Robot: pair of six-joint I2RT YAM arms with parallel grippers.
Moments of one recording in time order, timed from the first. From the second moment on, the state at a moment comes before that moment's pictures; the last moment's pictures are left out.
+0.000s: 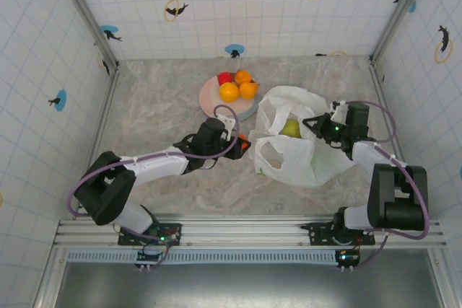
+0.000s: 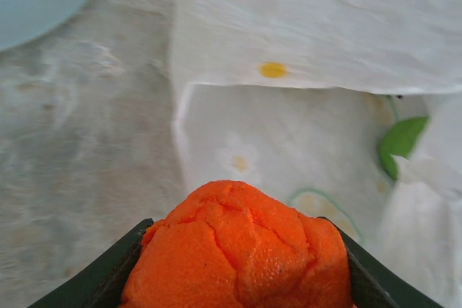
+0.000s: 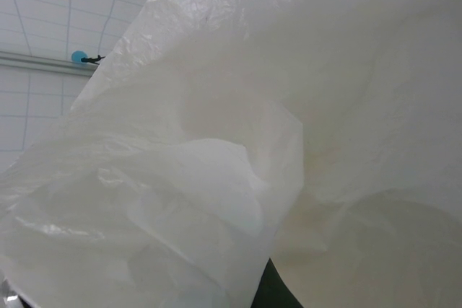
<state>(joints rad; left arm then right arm) -0.80 1.51 0.74 0.13 0.21 -0.46 -0.05 1.38 0.60 0.13 -0.79 0.76</state>
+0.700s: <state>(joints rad) -0.90 1.94 1.14 0.23 0.32 -0.52 0.05 1.38 0.60 0.15 -0.77 0.79</state>
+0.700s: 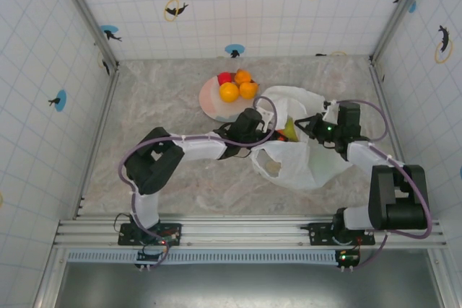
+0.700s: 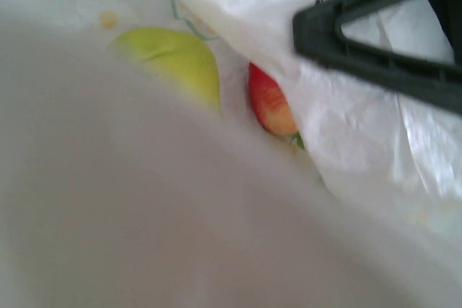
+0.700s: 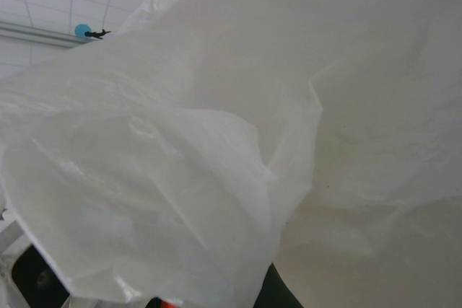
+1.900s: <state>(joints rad) -0.92 2.01 1.15 0.32 0.33 -0.59 0.03 1.37 0.61 0.17 -0.77 0.80</state>
